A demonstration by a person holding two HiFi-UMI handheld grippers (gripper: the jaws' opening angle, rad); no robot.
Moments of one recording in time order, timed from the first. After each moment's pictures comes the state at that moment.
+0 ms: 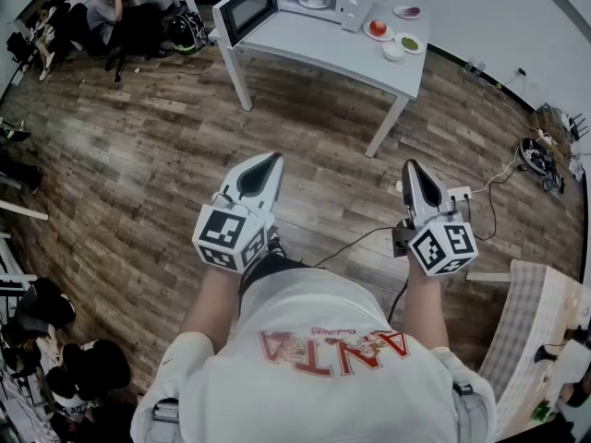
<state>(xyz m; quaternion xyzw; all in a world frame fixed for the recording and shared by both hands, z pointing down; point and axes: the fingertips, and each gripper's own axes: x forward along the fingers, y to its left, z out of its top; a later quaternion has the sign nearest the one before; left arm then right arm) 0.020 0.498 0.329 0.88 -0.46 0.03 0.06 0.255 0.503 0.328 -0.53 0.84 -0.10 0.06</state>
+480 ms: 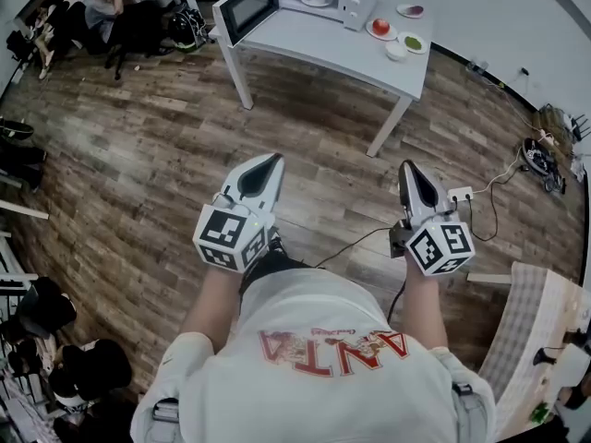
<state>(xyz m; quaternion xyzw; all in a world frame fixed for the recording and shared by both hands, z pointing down) 0.017 0.479 0.336 0.88 -0.46 0.04 0.07 0.245 0.482 0.338 -0.53 0.84 -0.11 0.06</state>
